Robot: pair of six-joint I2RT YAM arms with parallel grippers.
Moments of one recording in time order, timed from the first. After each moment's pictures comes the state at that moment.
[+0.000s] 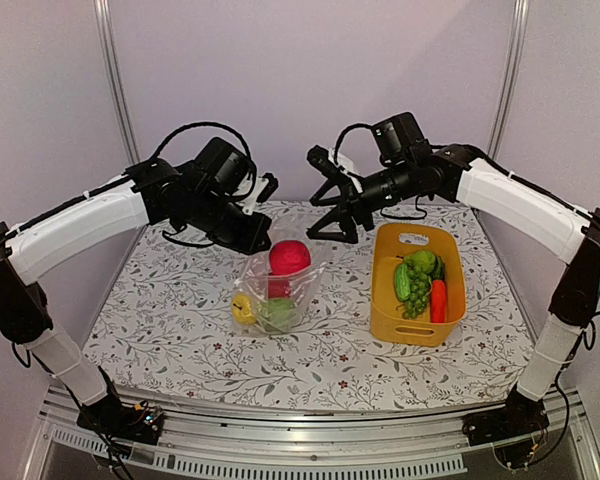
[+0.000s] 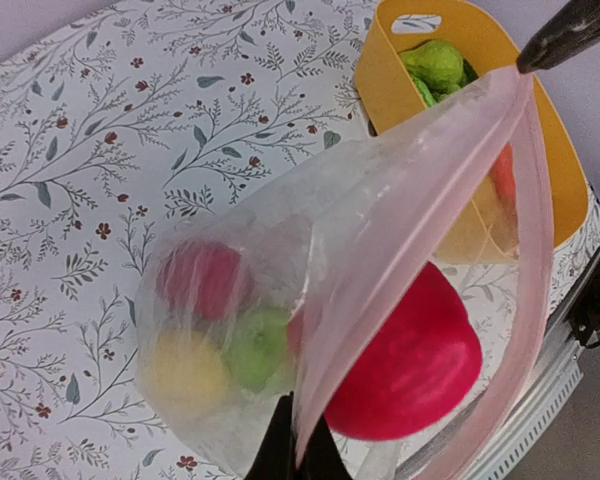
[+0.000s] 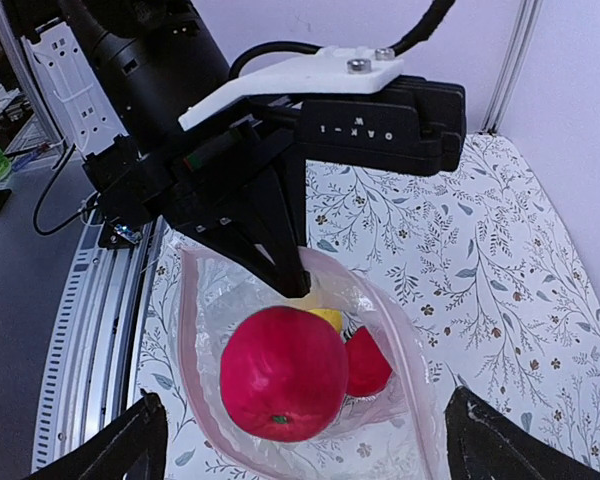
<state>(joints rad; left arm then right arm) -0.83 1.60 1.57 -0.86 -0.01 -0.32 0.72 1.76 1.76 -0.64 -0.69 -0.44</state>
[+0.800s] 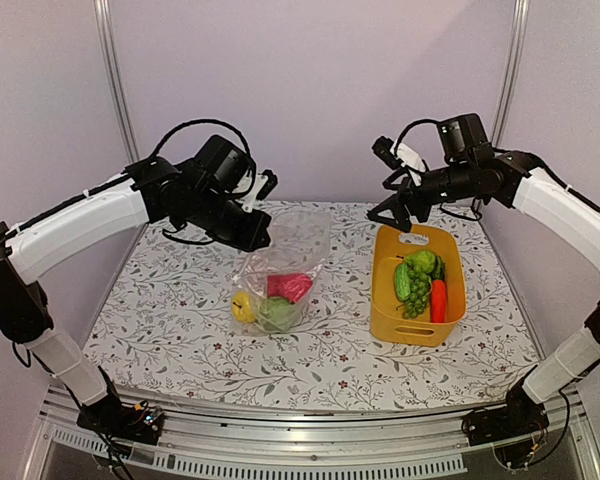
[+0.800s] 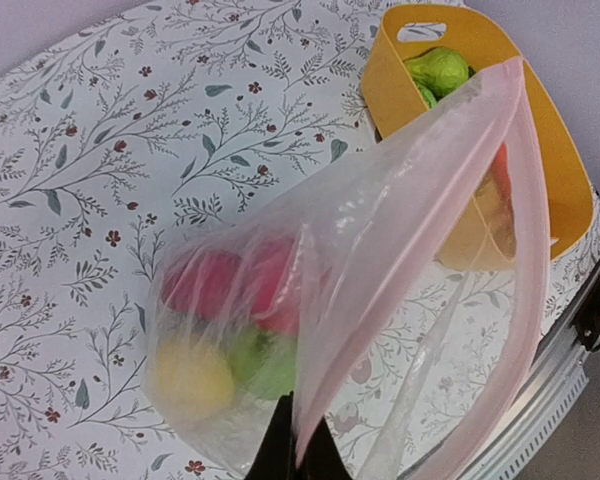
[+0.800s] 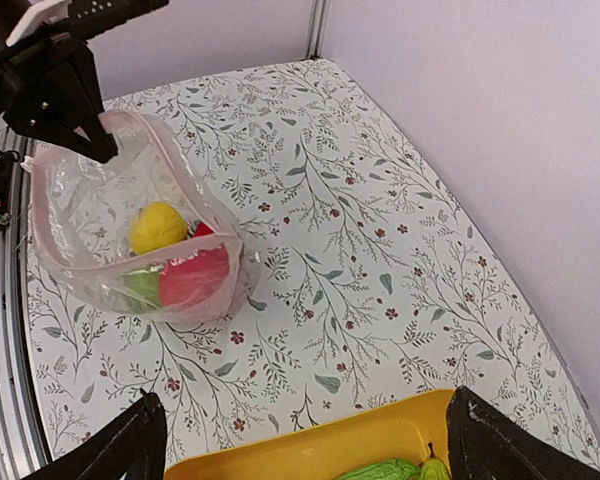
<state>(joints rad) -0.83 1.60 1.58 -0.86 -0.03 -0.31 0.57 1.52 1.55 -0.63 -0.43 -0.44</state>
